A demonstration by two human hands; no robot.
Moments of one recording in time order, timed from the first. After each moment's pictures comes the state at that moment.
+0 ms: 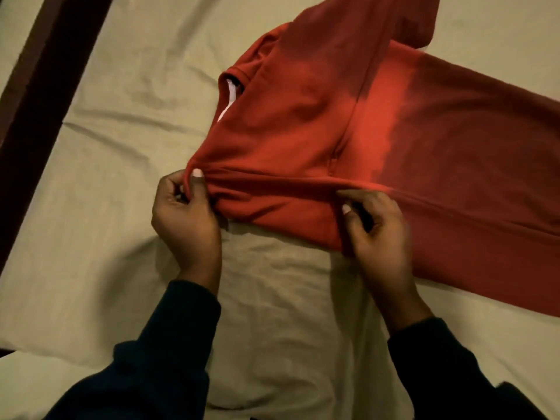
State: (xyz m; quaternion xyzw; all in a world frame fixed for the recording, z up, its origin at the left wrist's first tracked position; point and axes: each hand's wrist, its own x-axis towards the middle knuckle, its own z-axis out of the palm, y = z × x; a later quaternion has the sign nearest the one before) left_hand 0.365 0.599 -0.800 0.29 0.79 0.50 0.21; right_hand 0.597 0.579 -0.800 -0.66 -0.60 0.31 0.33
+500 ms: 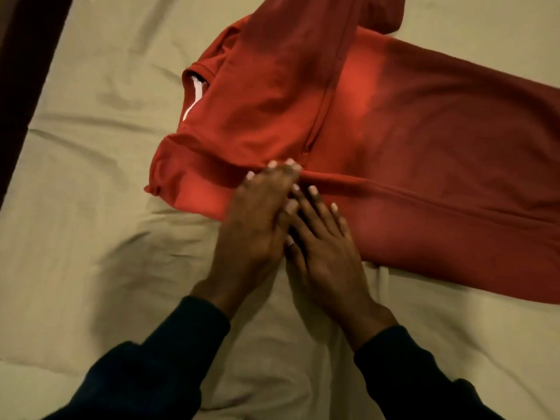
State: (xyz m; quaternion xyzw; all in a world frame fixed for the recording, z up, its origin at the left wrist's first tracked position) left_hand 0.439 0.583 -0.800 0.77 0.56 0.24 0.20; right_hand 0.586 0.547 -0.818 -0.59 -0.76 0.23 0.14
